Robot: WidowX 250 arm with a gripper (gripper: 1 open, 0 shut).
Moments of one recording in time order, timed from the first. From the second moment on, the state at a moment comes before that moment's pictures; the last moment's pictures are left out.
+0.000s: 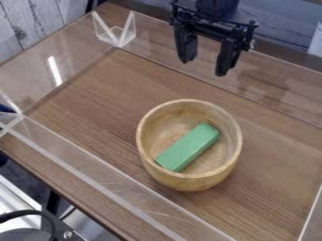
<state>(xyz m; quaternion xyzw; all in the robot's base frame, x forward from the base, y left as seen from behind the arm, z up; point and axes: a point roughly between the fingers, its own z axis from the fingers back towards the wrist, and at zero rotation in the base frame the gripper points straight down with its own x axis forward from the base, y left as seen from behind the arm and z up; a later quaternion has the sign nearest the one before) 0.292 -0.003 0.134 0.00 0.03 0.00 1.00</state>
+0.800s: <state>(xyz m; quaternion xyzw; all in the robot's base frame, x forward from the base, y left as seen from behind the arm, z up) 0.249 -0.012 0.064 0.00 0.09 -0.04 1.00</state>
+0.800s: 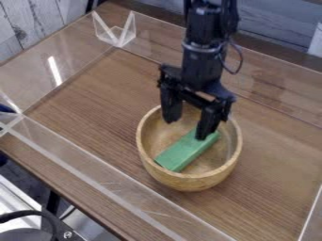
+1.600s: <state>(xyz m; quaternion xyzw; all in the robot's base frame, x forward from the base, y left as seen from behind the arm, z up) 0.249 -0.021 0.067 -0.02 0.06 -0.09 0.99</state>
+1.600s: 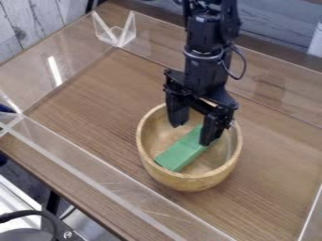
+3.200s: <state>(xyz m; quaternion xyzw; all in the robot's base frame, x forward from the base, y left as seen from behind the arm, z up) 0.245 -0.026 0.067 -0.04 0.04 -0.15 0.99</state>
